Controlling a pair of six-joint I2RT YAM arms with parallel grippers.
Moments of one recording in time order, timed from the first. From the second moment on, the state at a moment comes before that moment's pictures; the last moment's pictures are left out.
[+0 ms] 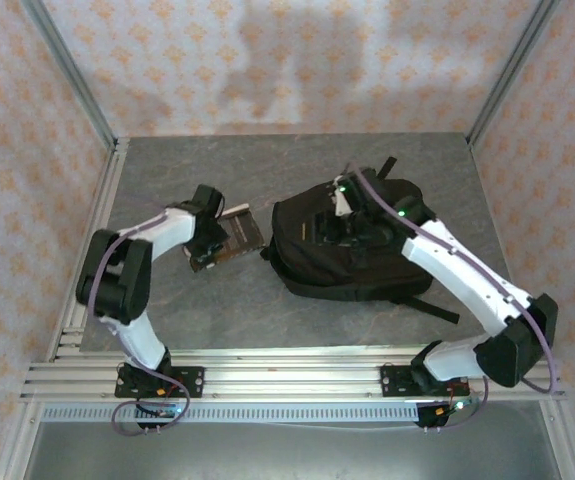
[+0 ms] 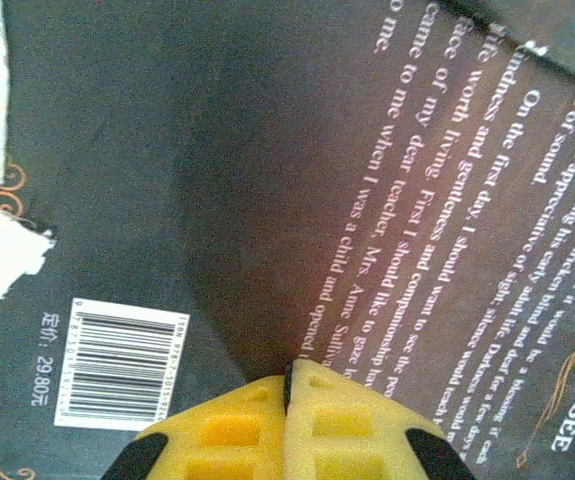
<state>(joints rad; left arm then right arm) -0.21 1.71 1.00 -0.61 -0.02 -1.00 0.67 1.37 1.32 -0.88 -0.23 0.60</state>
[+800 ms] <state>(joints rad) -0.13 1.55 1.02 -0.74 -0.09 -0.72 0.96 2.02 1.73 -0.92 0.03 0.66</state>
